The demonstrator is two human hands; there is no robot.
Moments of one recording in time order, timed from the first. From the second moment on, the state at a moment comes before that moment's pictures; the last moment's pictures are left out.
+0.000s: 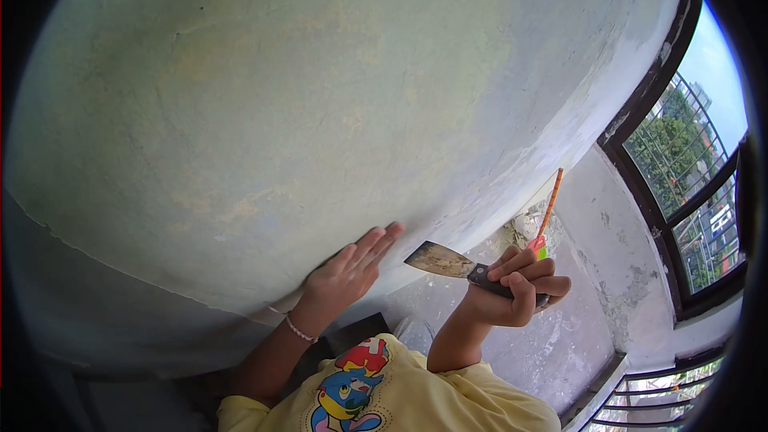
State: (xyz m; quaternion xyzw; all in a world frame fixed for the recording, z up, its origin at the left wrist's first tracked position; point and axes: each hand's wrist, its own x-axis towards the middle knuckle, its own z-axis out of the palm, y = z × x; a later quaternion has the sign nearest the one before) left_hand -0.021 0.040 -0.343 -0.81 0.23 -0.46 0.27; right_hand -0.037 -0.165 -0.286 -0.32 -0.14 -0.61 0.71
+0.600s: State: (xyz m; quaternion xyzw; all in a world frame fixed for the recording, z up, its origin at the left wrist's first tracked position) left_hand 0.012 -0.020 -0.450 -0.79 0.32 -0.40 0.35; right_hand -0.041 -0.229 -0.359 -0.49 -0.18 -0.56 0.64
